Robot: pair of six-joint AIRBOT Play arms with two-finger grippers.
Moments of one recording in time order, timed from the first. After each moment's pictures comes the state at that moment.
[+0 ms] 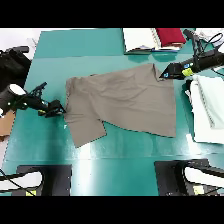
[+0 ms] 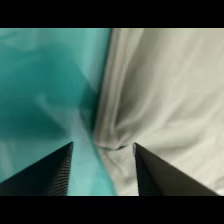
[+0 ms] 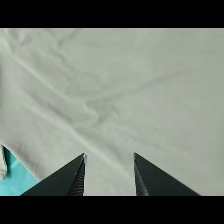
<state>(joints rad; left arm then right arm) 0.14 -1.38 0.90 1.00 -1.11 -1.34 -0.07 -1.29 1.40 -1.04 1.33 1.34</state>
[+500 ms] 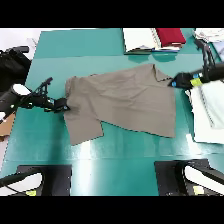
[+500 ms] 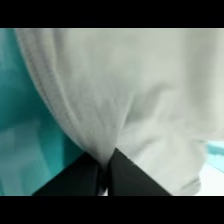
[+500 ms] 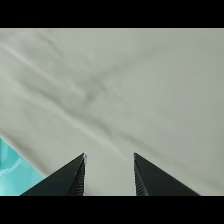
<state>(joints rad) 0.05 -1.28 0.90 0.95 -1.03 -1.31 -0.19 -1.14 1.19 -1.06 1.35 1.33</state>
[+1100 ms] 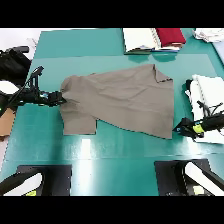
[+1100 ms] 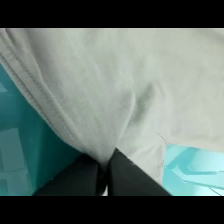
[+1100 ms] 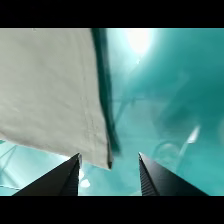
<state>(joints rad) 0.04 -1.14 0.92 0.94 -1.01 -1.30 -0.54 -1.01 0.55 -1.13 1.37 1.33</state>
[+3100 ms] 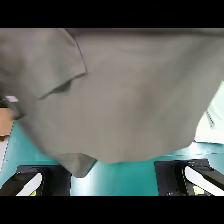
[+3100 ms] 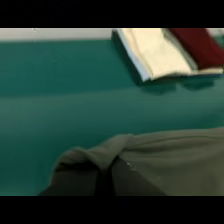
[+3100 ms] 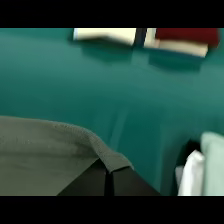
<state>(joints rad) 0.04 -0.94 1.71 1.18 -1.25 -1.51 -0.12 -1.08 1.83 -1.36 1.47 1.44</state>
